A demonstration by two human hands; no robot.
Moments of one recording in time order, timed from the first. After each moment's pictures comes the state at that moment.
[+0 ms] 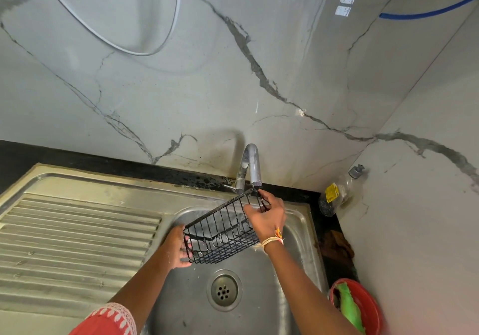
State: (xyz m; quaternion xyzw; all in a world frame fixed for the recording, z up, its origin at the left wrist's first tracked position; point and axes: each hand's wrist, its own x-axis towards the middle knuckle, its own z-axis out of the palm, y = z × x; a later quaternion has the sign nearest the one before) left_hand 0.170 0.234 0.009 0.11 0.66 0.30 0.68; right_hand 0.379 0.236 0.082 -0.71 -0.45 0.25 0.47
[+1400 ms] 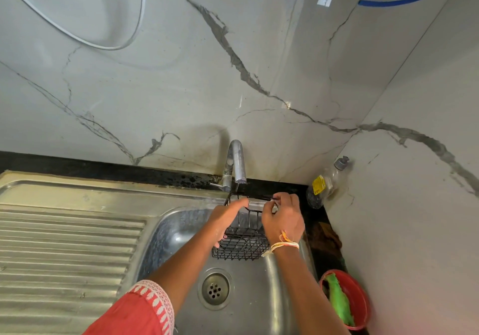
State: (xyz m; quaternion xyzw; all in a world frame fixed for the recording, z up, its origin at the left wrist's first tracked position) left_hand 0.294 0.255 0.098 0.36 0.64 0.17 0.66; right_hand 0.428 0.221 0.087 -0.78 -0.50 -0.03 0.37
